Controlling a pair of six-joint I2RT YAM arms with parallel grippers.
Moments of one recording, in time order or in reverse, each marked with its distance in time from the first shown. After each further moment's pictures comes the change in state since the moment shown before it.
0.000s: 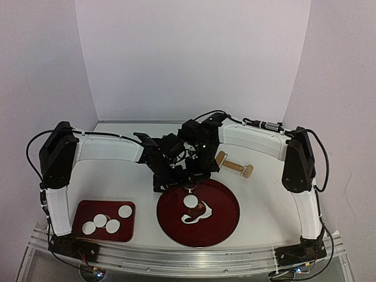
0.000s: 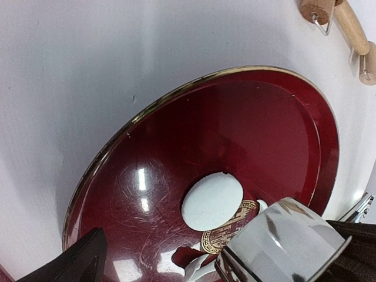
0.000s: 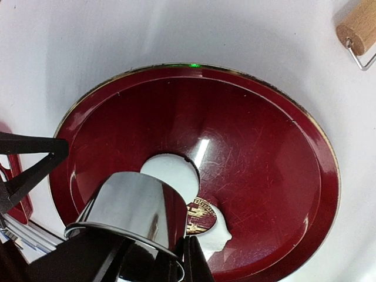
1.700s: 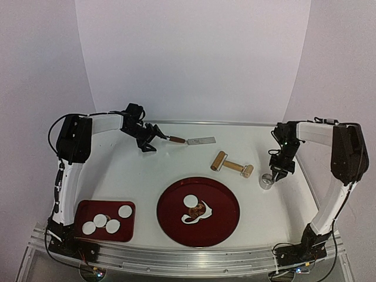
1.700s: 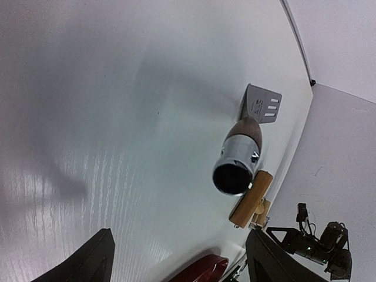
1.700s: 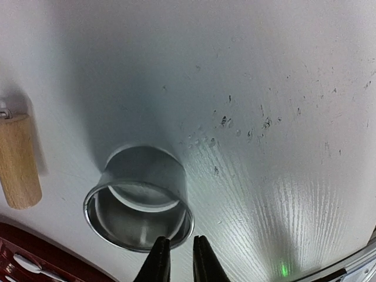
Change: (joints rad) left arm 0.587 0.406 0.477 0.148 0.471 0.058; right arm -0.781 -0.394 -0.729 0.182 0.036 -0.061
